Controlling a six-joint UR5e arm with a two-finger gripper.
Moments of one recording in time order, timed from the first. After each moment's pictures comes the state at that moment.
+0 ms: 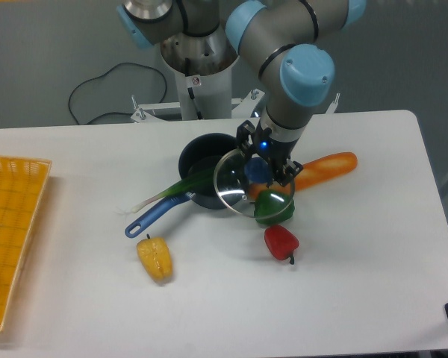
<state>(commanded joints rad) 2.62 -1.71 -1.73 -1.39 1.37 1.32</state>
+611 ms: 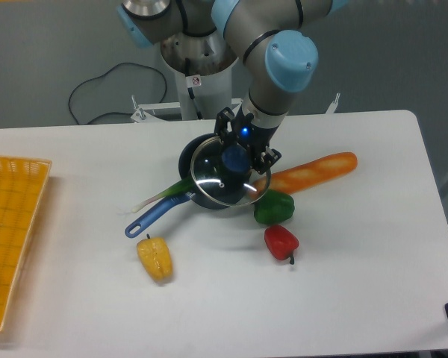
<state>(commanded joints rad) 2.59 -1.68 -1.75 -1.45 1.32 1.25</state>
